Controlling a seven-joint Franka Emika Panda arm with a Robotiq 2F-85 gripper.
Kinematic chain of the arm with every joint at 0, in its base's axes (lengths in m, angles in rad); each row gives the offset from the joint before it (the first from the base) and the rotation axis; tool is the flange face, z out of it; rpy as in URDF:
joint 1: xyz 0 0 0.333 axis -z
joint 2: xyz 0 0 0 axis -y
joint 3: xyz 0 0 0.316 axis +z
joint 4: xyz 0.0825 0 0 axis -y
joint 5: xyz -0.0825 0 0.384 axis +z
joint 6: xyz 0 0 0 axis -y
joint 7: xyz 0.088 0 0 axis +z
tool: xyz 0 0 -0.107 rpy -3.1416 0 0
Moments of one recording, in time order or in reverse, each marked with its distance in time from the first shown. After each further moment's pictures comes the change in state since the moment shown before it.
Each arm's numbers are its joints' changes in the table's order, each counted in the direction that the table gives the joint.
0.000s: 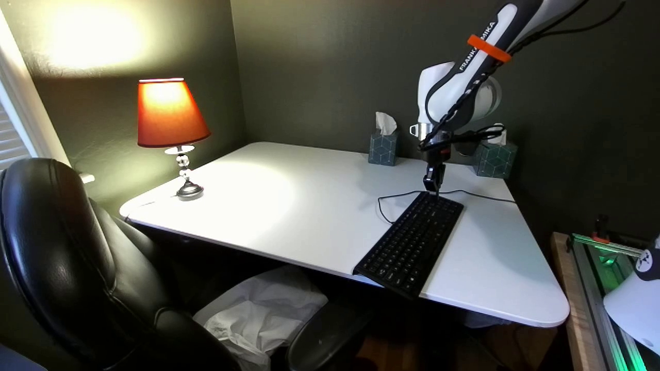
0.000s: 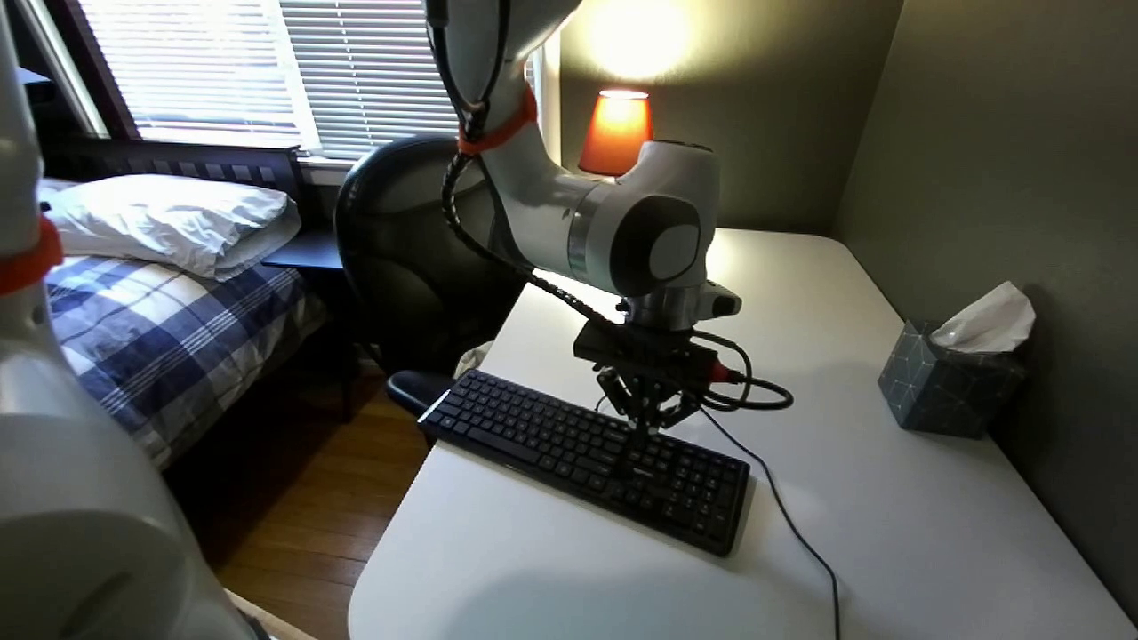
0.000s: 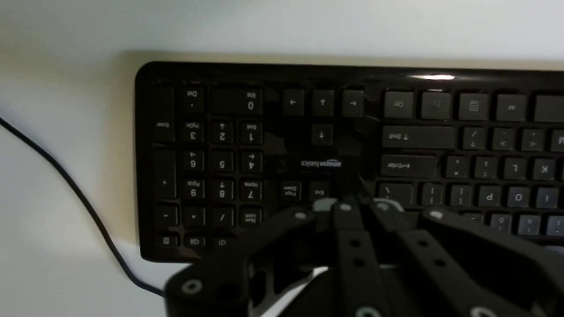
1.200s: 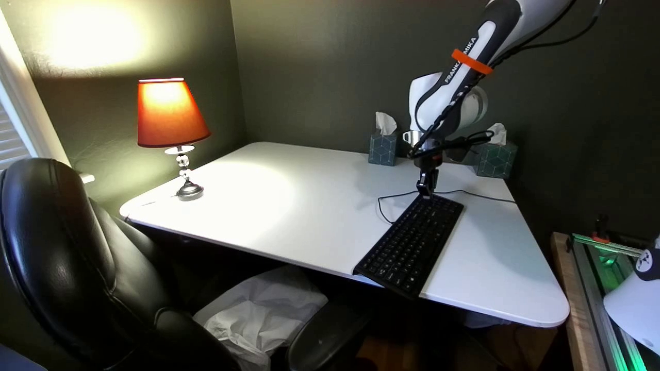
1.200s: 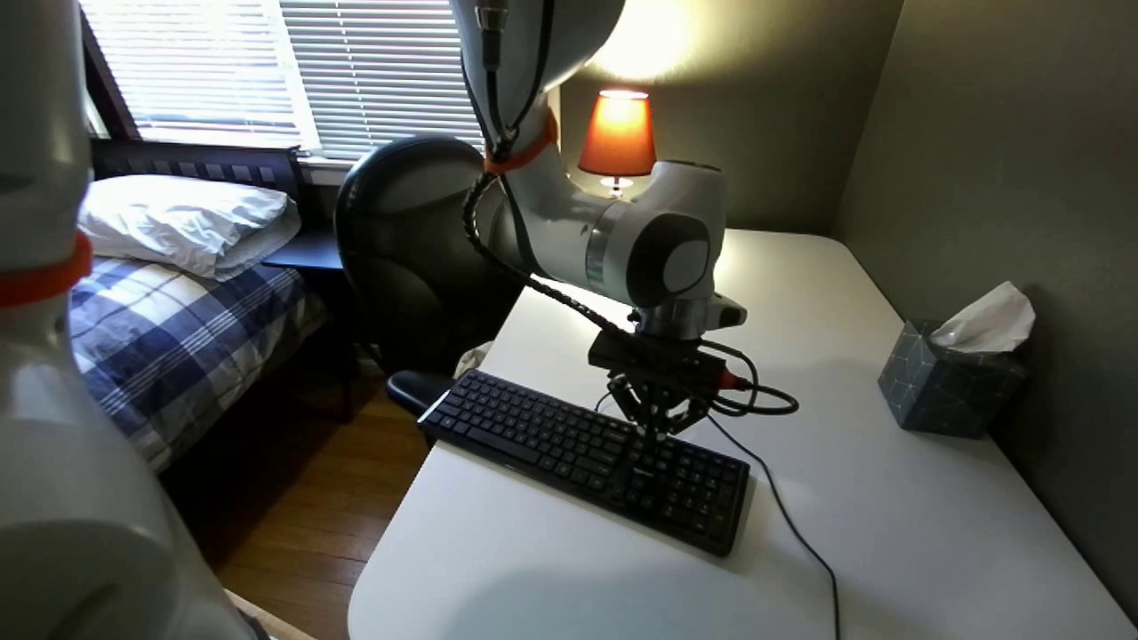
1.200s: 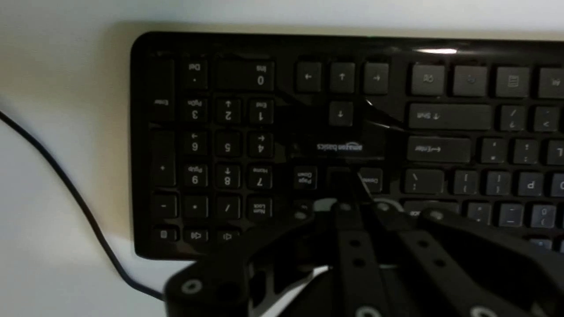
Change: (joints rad) arm 0.029 -0.103 0.029 0.085 0.002 -0.002 0.000
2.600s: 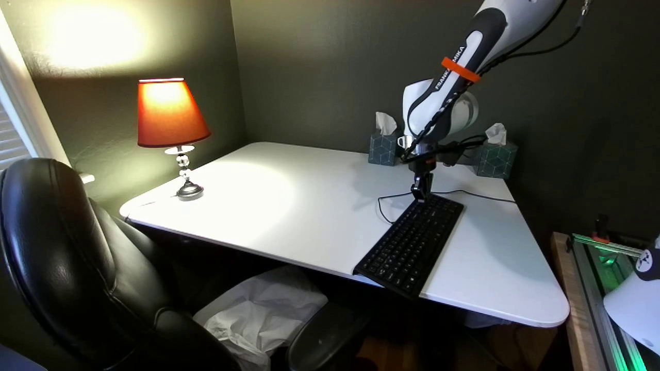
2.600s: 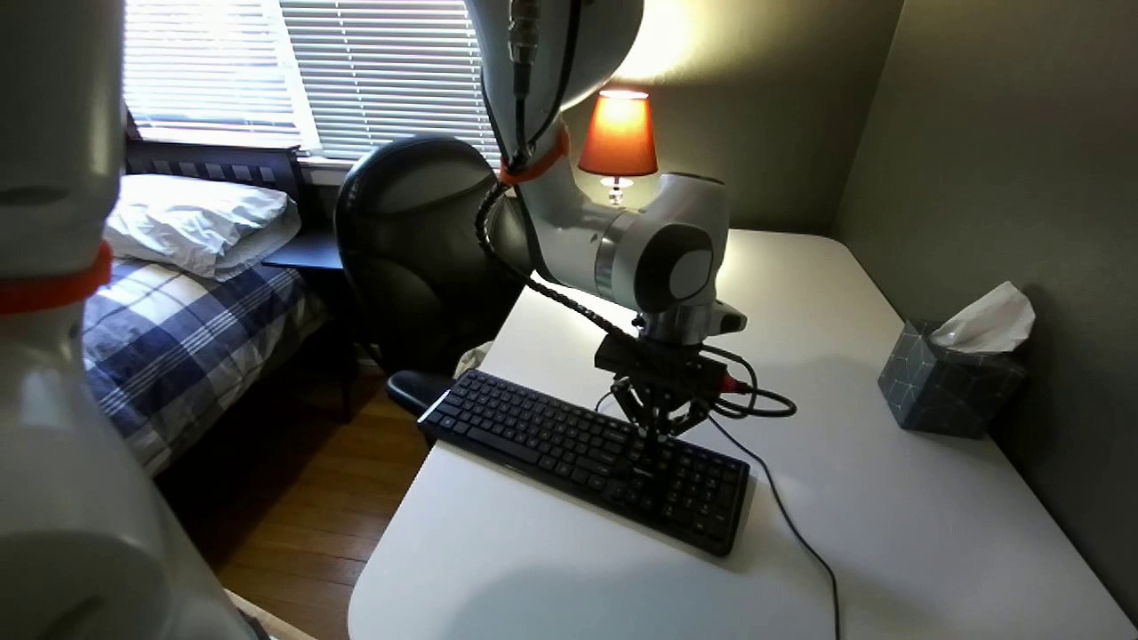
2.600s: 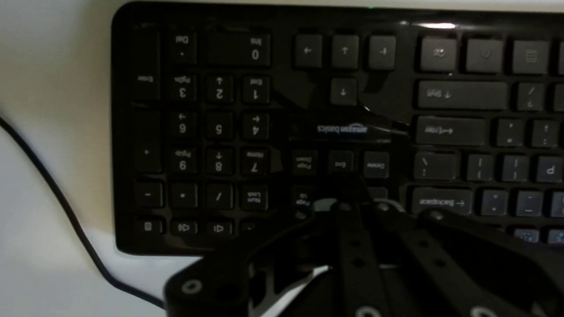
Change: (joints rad) arm 0.028 -0.067 0.036 0.060 0.010 -0.010 0.001
